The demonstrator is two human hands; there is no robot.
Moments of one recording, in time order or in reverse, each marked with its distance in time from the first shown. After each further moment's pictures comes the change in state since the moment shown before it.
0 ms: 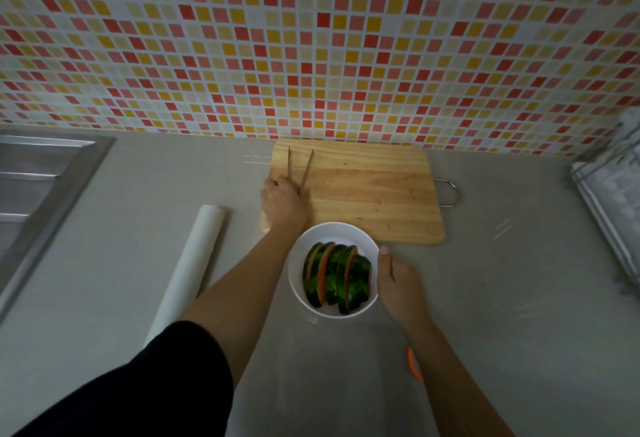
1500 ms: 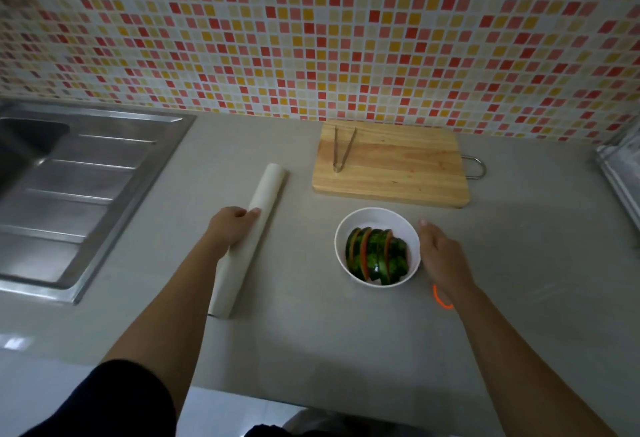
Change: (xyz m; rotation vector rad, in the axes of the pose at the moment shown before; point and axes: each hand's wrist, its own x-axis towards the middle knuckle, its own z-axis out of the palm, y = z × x) left_hand -0.087 -0.191 -0.124 -0.154 -0.239 -0.164; right_hand -0.059 0.005 -0.025 0.061 -0.013 0.068
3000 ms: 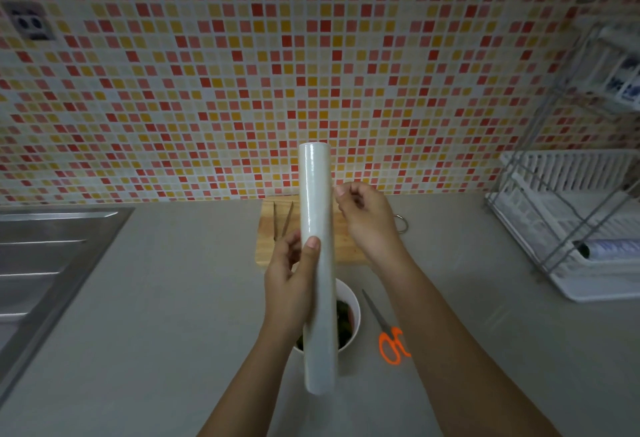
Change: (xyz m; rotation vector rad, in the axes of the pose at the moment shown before) left_hand -0.156 0.177 0.069 -0.835 0.020 0.536; right_hand -0.004 -0.167 -0.076 0.497 0.120 -0.365
